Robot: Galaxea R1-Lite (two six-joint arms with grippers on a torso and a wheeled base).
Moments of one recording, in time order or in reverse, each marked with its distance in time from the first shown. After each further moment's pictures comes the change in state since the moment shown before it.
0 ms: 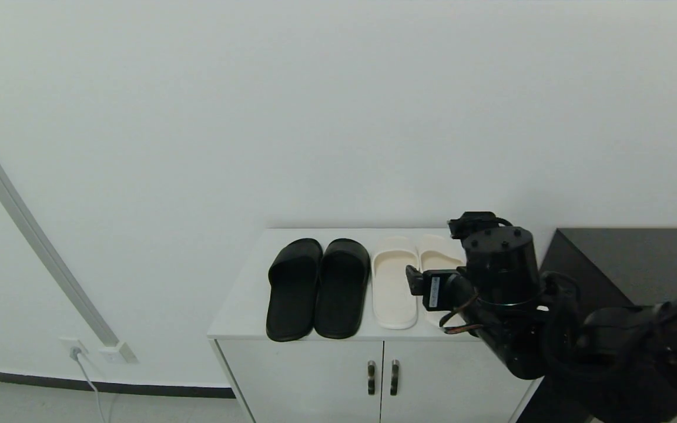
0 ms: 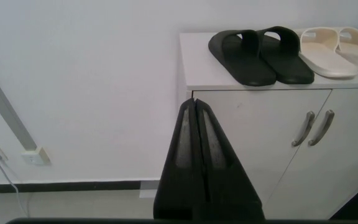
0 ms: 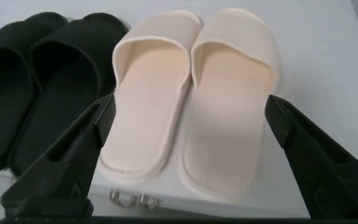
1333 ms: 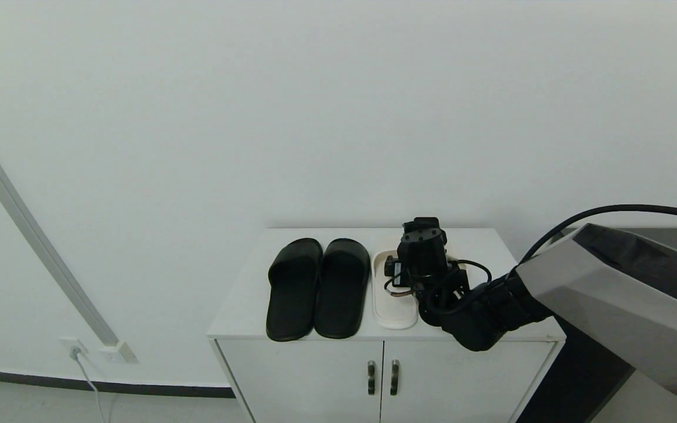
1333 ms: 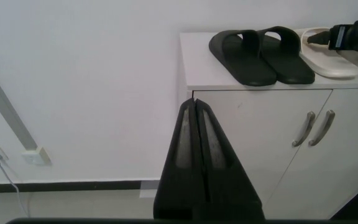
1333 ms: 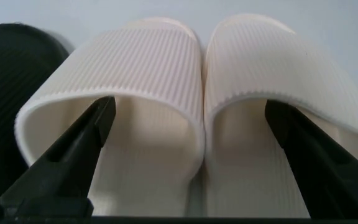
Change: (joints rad) left arm 0.000 0.000 0.000 0.000 0.000 0.000; right arm -0.127 0.451 -0.460 0.005 -0.040 -0.067
